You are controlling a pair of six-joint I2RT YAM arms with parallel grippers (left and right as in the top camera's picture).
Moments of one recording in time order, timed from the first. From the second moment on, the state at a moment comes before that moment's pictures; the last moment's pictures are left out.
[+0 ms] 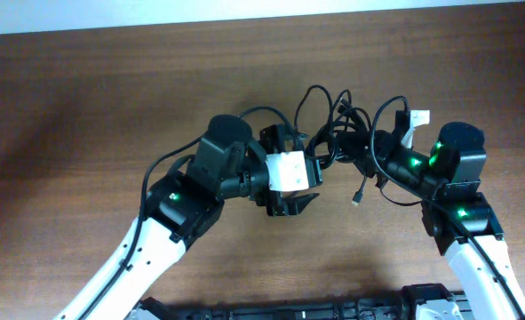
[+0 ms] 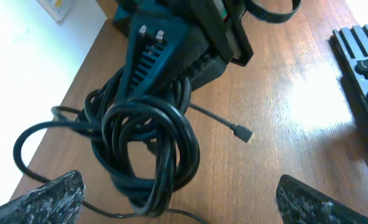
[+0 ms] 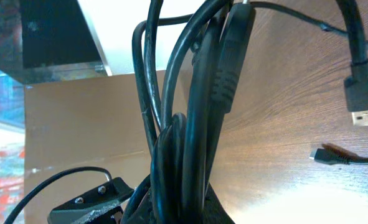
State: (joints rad) left arm -0.65 1.25 1.08 -0.39 0.54 0.71; right arm 0.01 0.98 0.68 -0.09 -0.86 1.29
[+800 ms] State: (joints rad) left arm -0.70 1.32 1.08 -0.25 0.51 0.73; right arm 0.00 0.99 0.68 -0.04 -1.00 1.32
